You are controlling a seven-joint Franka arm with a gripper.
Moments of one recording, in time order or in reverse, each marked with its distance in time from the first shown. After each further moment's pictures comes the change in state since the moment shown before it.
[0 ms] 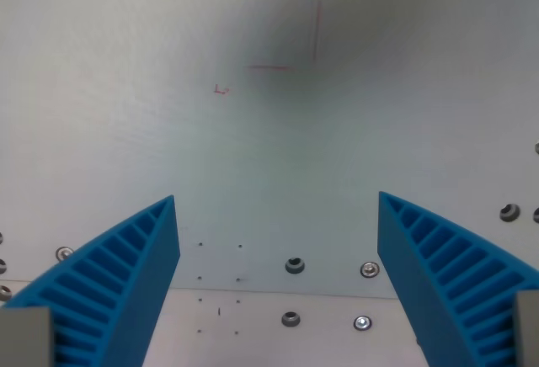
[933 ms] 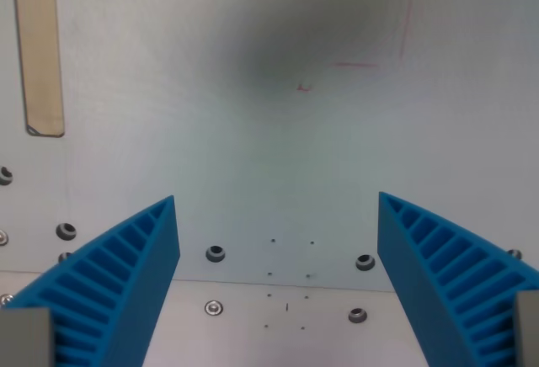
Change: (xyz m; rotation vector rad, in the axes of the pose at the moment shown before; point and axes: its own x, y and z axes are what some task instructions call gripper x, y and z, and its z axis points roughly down) arm 0.004 -0.068 -0.001 0.000 -0.014 -0.010
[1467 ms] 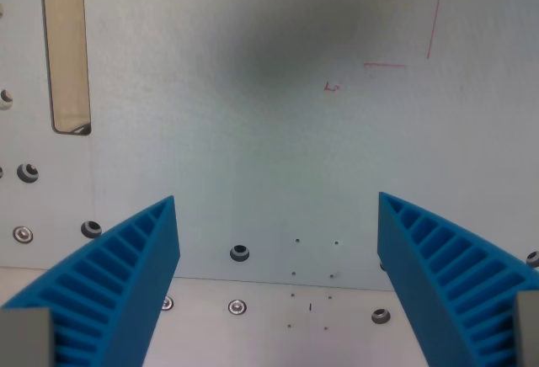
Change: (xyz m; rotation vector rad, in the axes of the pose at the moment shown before) arm 0.001 -0.031 0.000 0.002 0.000 -0.010
